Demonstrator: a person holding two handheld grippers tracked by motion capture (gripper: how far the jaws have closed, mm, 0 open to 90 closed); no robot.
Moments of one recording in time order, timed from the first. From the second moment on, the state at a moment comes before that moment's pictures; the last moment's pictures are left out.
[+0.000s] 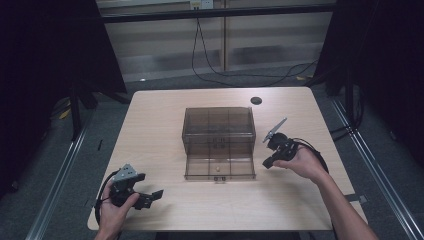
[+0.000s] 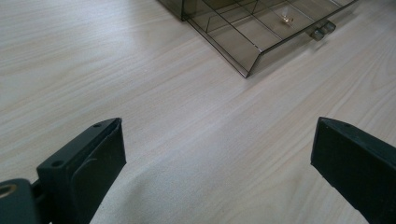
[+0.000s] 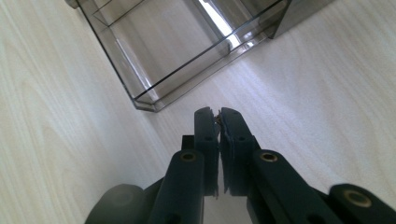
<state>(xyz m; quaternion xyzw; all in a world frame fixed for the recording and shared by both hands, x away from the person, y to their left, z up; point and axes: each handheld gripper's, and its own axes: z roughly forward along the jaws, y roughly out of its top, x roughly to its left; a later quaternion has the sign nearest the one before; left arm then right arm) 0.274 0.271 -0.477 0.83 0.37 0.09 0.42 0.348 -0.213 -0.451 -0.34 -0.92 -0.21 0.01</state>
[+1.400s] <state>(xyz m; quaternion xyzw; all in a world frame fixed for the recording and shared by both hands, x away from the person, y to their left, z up) 0.273 0.273 -0.476 0.82 0.37 0.09 0.42 0.356 -0.160 -0.414 -0.27 -0.93 -0.25 0.01</state>
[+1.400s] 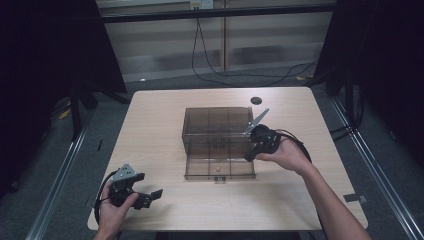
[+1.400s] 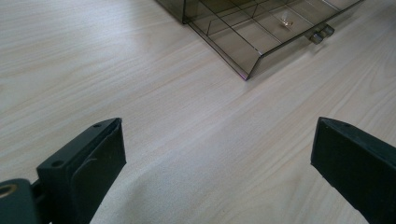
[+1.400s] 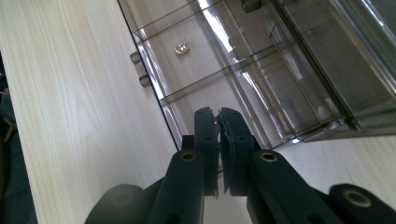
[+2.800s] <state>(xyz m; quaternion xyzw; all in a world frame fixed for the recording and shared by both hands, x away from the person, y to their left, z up) 0.273 0.274 -0.476 0.82 0.37 0.09 0.43 0.371 -0.092 -0.425 -0.23 -0.94 -0.24 0.04</state>
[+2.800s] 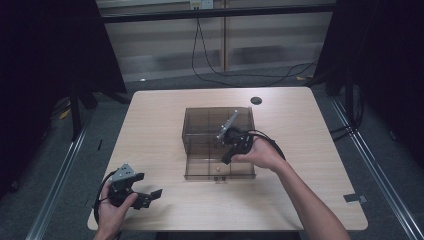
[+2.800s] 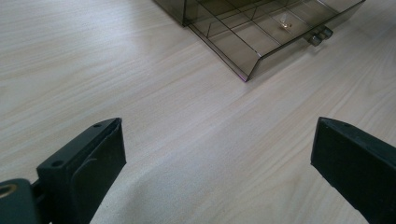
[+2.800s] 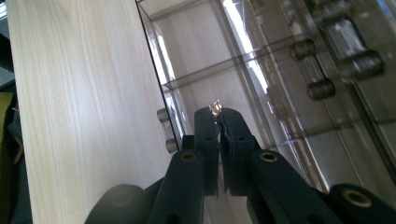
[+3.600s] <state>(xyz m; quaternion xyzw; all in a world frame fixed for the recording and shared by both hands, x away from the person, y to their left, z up) 0.273 0.275 -0.475 0.82 0.37 0.09 0.43 0.386 -0.068 -0.459 -0.23 -0.96 -0.19 0.04</state>
